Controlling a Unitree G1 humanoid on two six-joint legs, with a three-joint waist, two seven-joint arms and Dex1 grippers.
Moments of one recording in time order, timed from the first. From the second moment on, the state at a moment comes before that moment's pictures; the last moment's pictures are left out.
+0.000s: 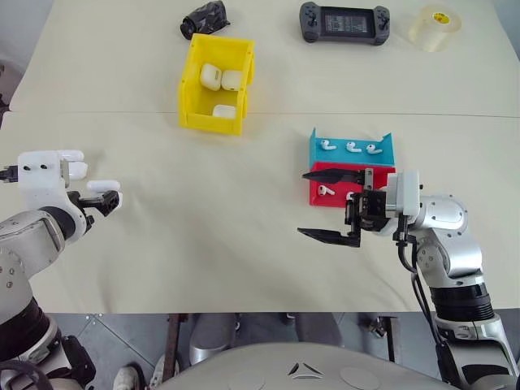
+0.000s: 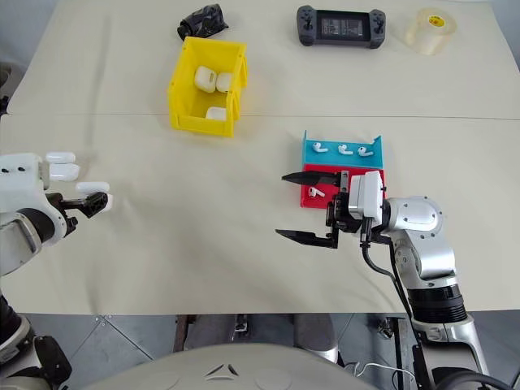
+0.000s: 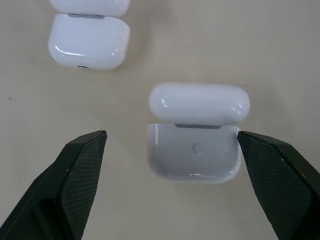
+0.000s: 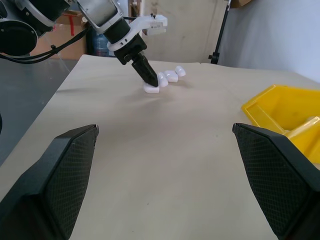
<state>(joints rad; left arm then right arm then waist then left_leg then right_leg) -0.19 0.66 0.60 -0.51 -0.79 1.62 0.26 -0.21 -0.53 0.03 -0.17 0.54 -0.02 1.27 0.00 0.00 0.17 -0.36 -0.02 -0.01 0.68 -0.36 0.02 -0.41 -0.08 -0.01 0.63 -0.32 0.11</state>
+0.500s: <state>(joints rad) -0.24 0.66 0.58 -0.42 -0.90 1.61 0.38 -0.19 -0.51 0.04 -0.20 0.53 -0.02 1.22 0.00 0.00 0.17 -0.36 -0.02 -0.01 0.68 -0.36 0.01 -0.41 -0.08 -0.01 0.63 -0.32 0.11</state>
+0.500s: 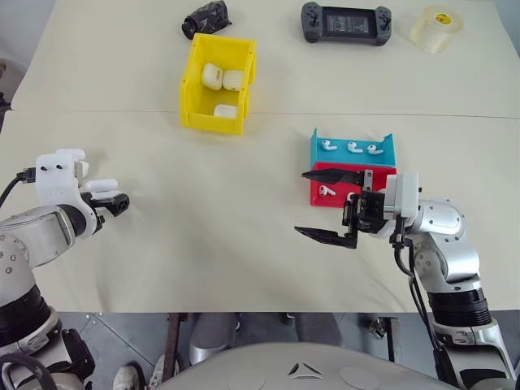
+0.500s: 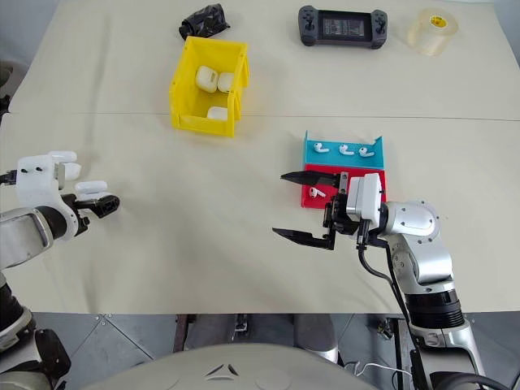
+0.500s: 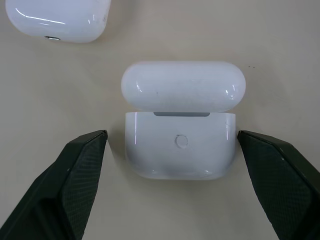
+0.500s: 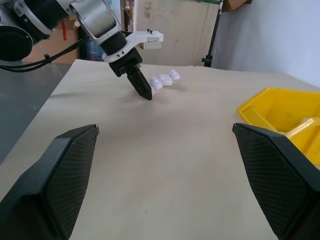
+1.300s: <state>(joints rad) 0.11 0.62 0.53 -0.58 -0.67 0.70 -0.35 -0.21 -0.54 0.02 -0.17 0.53 -0.03 1.21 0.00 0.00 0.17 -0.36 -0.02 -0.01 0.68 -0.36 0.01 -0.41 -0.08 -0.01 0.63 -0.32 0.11</state>
